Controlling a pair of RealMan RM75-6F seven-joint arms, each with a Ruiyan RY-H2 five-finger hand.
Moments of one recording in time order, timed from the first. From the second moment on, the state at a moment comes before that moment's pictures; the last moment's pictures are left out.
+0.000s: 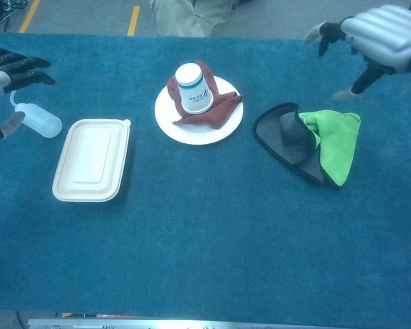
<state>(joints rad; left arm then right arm) -0.56 -0.94 0.10 -1.96 1.31 1.12 0.51 0.66 -1.16 0.15 -1.74 -1.17 0.97 -0.44</state>
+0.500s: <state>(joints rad) -0.47 -0.89 0.11 -2.00 1.38 1.19 0.50 0.84 -1.29 0.21 -1.73 -0.98 0.88 -0.59</state>
